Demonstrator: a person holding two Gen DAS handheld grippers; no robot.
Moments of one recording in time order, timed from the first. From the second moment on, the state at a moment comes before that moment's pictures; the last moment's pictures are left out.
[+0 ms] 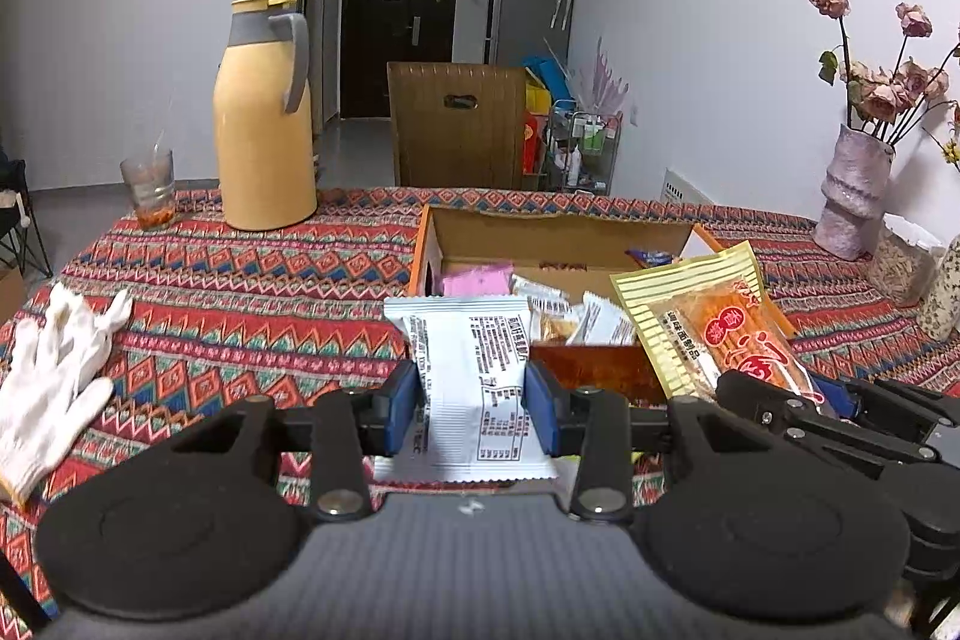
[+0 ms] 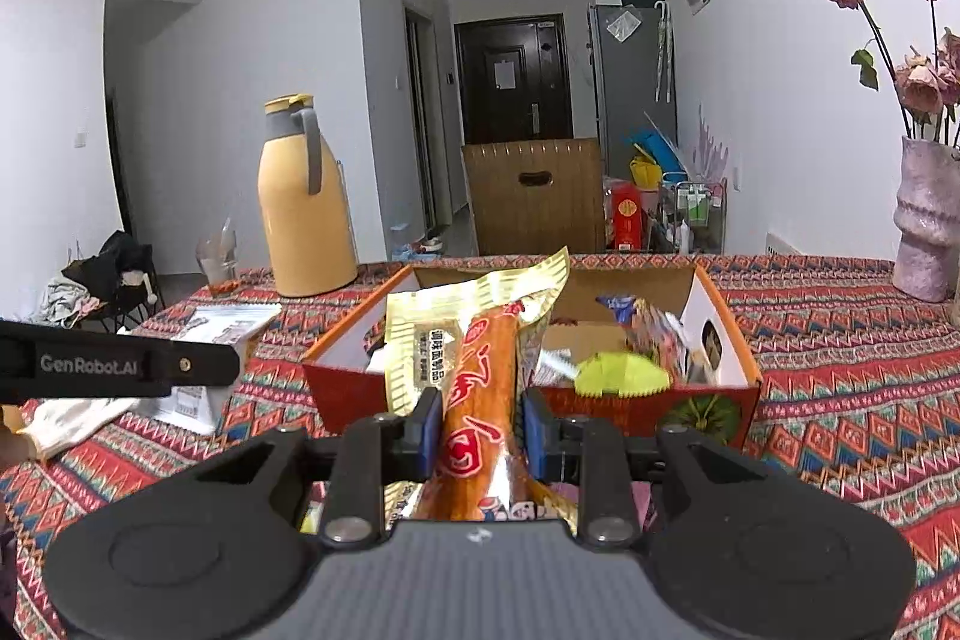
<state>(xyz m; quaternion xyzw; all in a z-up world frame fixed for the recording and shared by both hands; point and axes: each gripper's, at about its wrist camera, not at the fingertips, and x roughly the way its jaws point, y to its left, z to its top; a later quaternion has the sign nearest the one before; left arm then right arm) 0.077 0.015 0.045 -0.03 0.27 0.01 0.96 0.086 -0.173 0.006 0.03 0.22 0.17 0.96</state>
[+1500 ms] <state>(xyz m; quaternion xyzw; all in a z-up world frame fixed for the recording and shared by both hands) 0.253 -0.001 0.028 -0.05 0.32 0.03 0.95 0.255 -0.170 -0.004 0.05 0.25 0.12 0.96</state>
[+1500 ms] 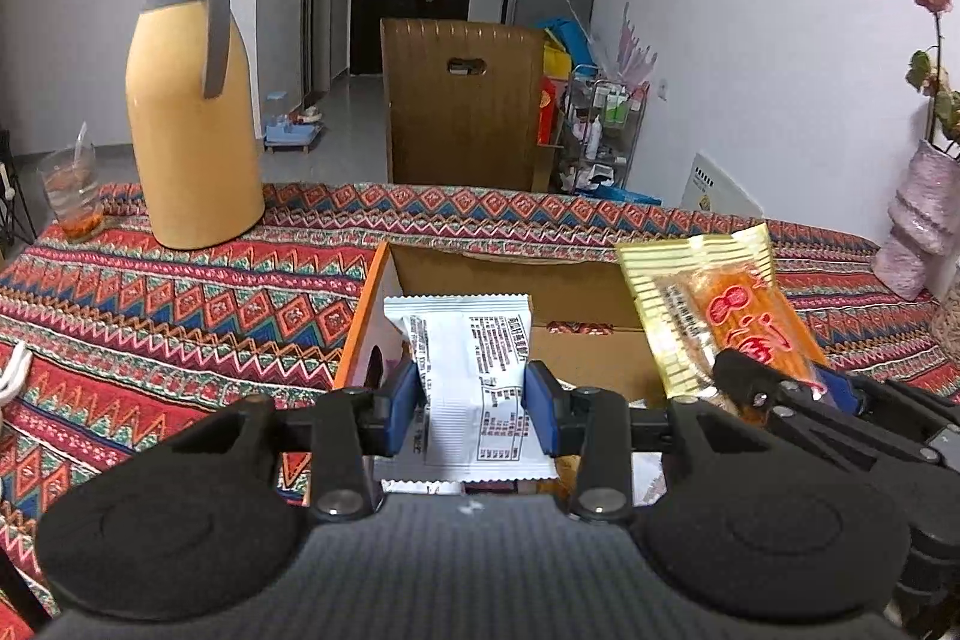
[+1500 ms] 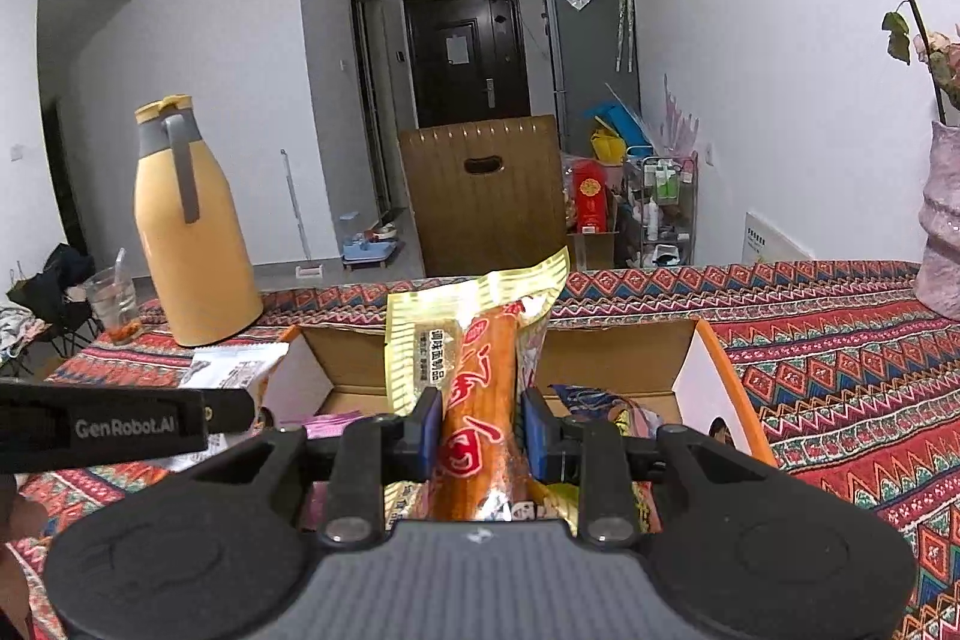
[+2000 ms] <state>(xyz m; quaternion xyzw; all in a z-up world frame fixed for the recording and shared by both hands) 0.267 0.010 -0.001 -0.06 0.31 0.03 0.95 0.277 -0.168 -0.031 0.04 0.25 0.11 0.96</state>
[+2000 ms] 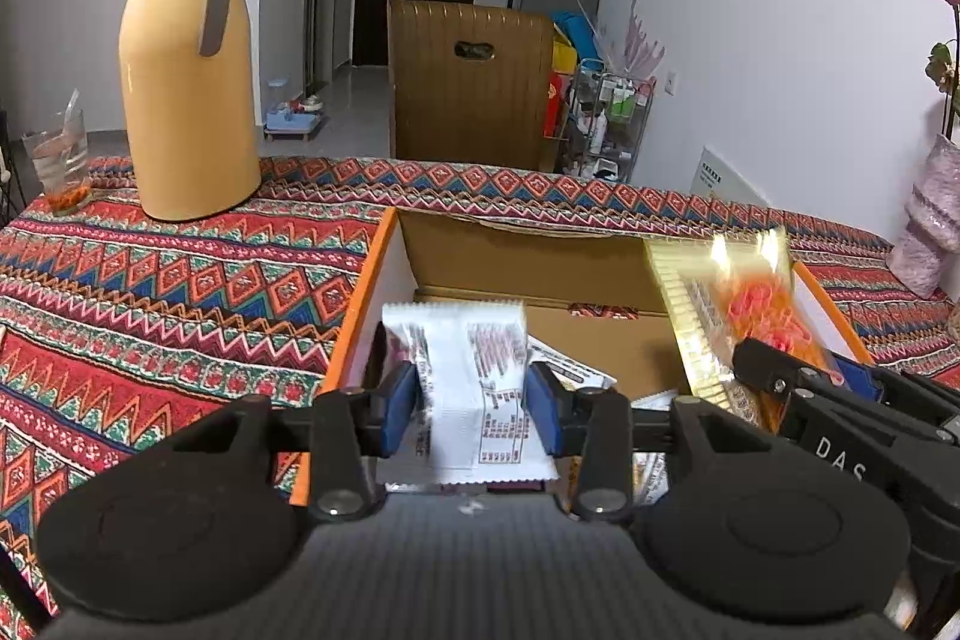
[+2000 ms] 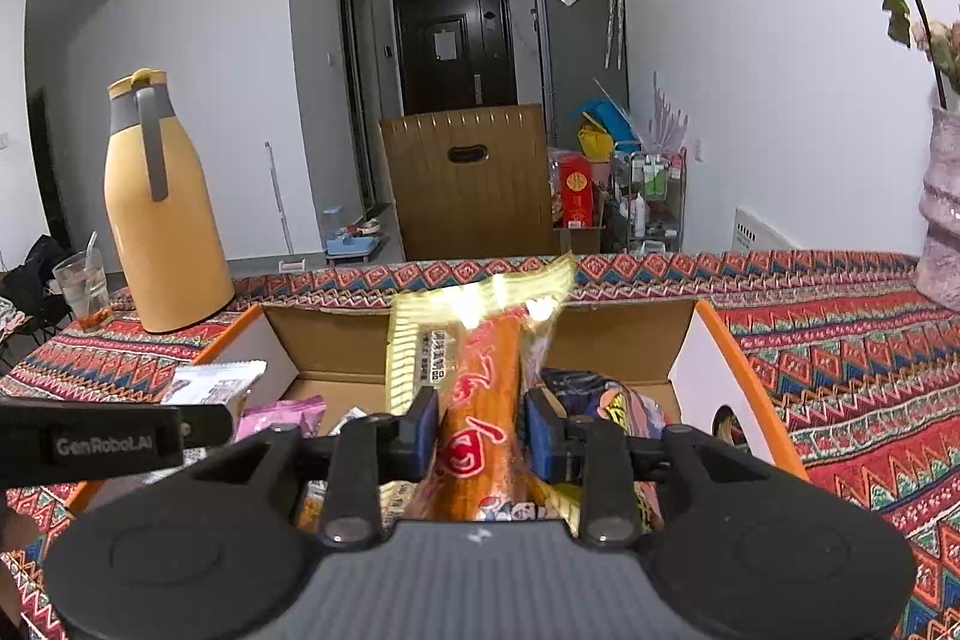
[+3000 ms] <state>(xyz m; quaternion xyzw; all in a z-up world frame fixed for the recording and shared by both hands) 0.230 0.009 0.036 -0.06 0.25 0.06 0.96 0.239 -0.198 0.013 0.09 0.18 0.09 0.97</state>
